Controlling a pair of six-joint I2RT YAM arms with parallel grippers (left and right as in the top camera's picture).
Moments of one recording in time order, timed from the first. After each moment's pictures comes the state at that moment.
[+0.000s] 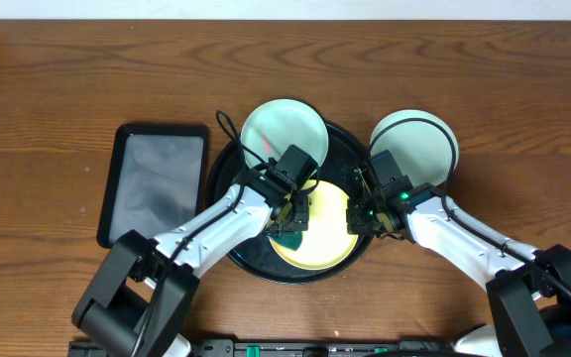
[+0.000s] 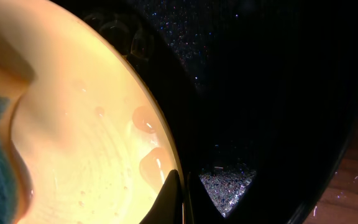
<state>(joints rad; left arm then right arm) -0.64 1.70 0.98 -0.64 0.11 -0.61 0.49 1.61 0.80 -0.46 -0.16 0.49</state>
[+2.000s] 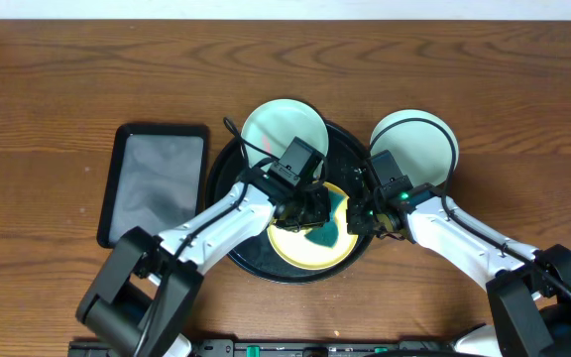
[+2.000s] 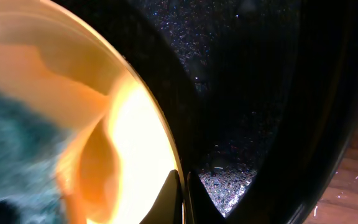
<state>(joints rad) -0.65 1.71 1.00 -0.48 0.38 -0.74 0.49 1.61 0.80 -0.46 -0.16 0.49</state>
